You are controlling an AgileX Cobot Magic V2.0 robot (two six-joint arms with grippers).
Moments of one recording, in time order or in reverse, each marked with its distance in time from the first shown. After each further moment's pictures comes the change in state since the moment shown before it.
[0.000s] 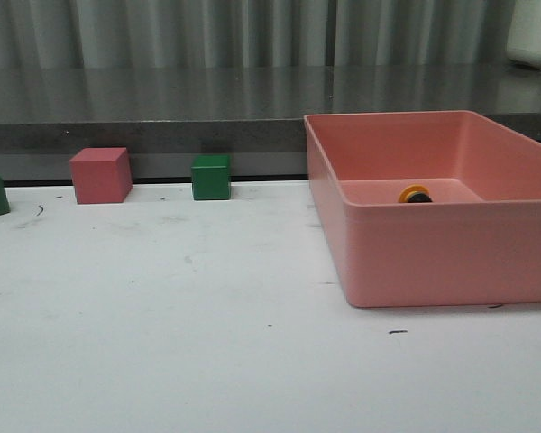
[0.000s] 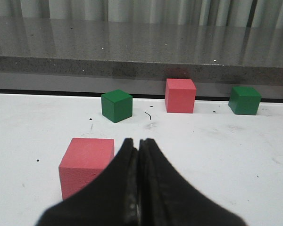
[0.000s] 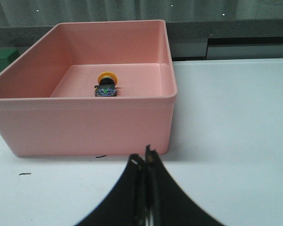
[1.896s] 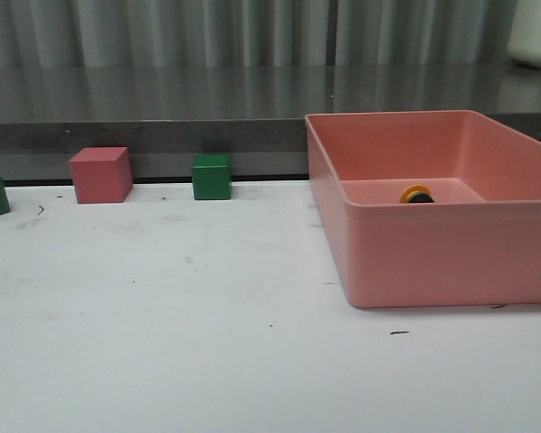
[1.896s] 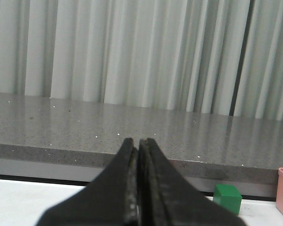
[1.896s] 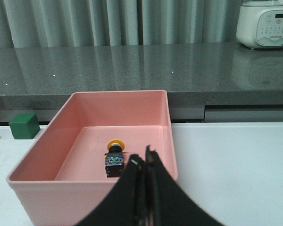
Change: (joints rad) left arm 0.000 0.104 -0.249 -0.064 -0.100 0.000; right arm 0.000 0.082 -0.279 0.004 0.055 -0.002
